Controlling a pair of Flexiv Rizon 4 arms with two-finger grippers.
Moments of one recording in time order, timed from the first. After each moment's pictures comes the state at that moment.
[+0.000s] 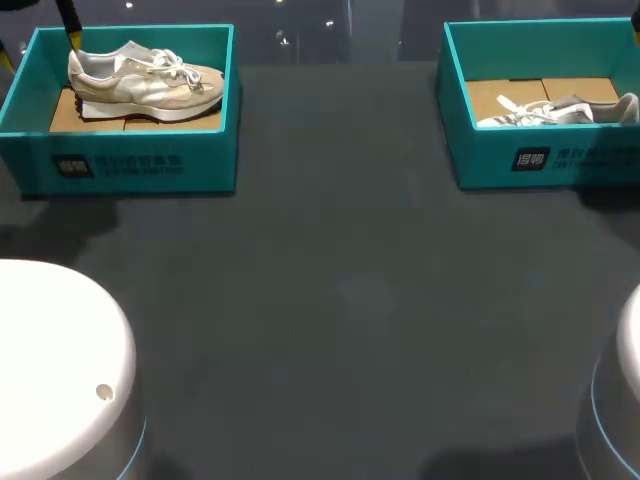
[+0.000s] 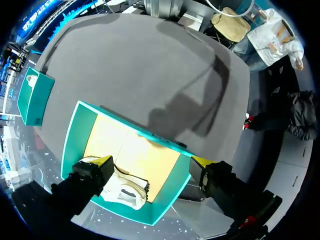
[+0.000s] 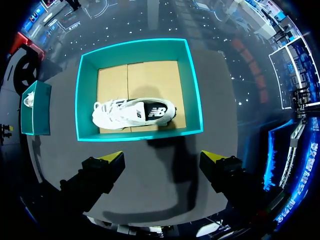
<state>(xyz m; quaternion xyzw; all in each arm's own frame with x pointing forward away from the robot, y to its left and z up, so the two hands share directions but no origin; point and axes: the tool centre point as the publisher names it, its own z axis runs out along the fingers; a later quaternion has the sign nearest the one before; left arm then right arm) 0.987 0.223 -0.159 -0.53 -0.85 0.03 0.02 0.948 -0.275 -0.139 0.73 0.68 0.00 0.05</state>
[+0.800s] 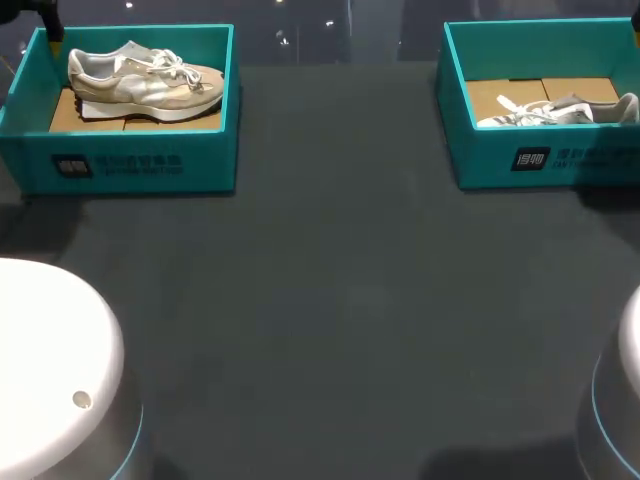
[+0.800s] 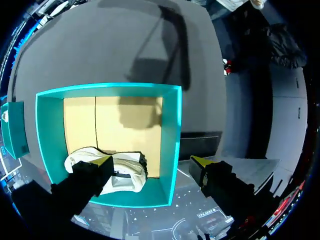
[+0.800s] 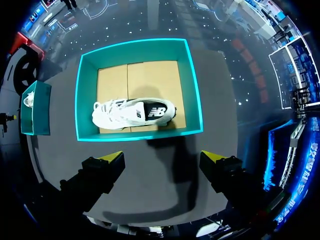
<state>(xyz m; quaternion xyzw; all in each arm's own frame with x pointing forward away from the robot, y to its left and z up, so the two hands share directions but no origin) 1.075 0.287 -0.207 -0.69 -0.72 -0.07 0.01 0.948 -0.275 -0.139 0.73 0.68 0.00 0.05</state>
